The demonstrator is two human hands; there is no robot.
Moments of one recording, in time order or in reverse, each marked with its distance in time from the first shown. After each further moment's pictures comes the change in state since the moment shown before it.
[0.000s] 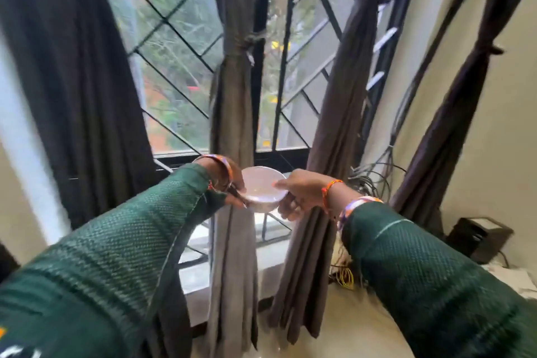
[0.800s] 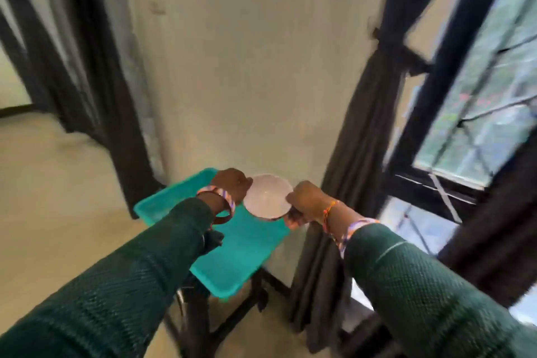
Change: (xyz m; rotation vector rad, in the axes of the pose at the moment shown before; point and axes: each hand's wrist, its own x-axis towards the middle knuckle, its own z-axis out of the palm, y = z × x) left_hand -0.270 -0.429 -0.249 -0.079 1.053 -0.441; right_hand 0.016 -0.204 0.528 -0.316 -0.678 -0.364
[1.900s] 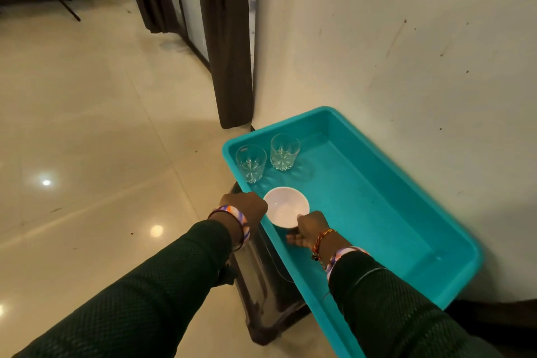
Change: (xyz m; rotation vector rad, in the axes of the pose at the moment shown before) left_hand 0.154 -0.326 0.026 0.858 -0.269 0.031; right_hand 0.290 0.058 0.326 0.162 -0.103 0.404
